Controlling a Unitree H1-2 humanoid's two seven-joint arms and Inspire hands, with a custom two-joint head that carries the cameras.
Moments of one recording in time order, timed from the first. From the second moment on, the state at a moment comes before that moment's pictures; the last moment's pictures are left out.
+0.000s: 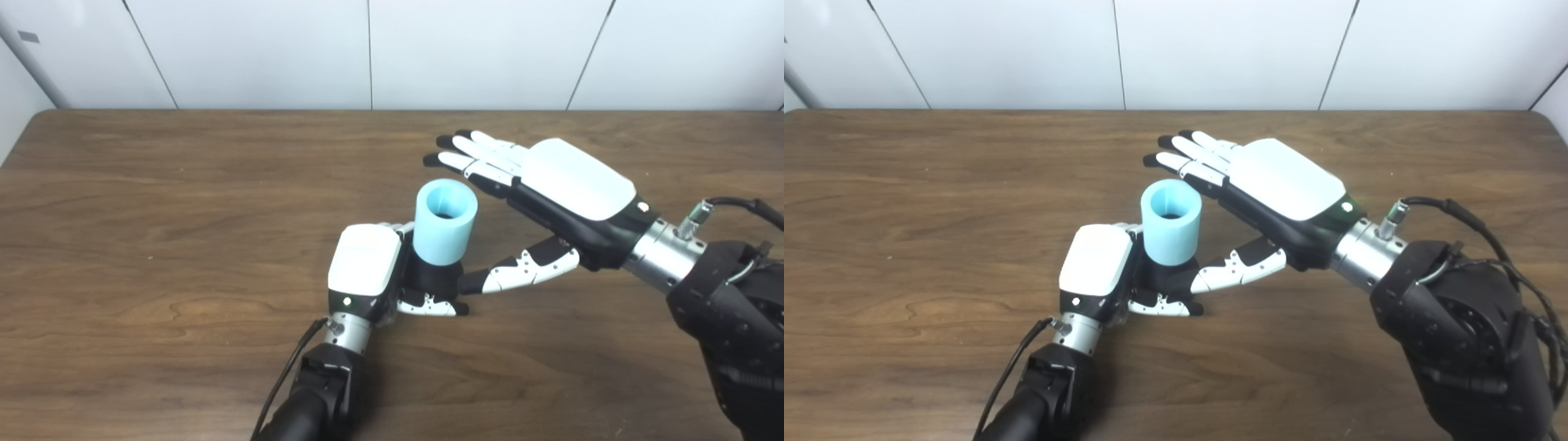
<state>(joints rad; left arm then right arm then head) -0.09 0.07 -0.59 -0.06 1.19 0.26 0.15 -0.31 -0.43 0.16 -0.82 -0.65 0.23 0.82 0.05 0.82</state>
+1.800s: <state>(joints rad) -0.09 0.07 -0.59 -0.06 1.19 0.26 0.14 -0.23 -0.42 0.27 -0.77 -0.80 0.11 0.79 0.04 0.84</state>
